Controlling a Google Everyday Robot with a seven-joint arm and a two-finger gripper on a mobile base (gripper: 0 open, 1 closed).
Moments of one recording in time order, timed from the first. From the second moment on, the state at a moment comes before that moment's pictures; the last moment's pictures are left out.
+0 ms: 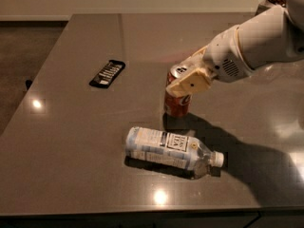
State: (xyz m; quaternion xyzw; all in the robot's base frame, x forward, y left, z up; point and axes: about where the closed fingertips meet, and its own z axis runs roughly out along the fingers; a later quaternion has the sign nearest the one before) arm 0.501 -0.083 0.948 -0.49 0.77 0.18 0.36
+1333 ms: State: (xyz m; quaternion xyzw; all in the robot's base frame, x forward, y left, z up) arm 0.475 -0.090 0.917 -0.52 0.77 0.17 0.33
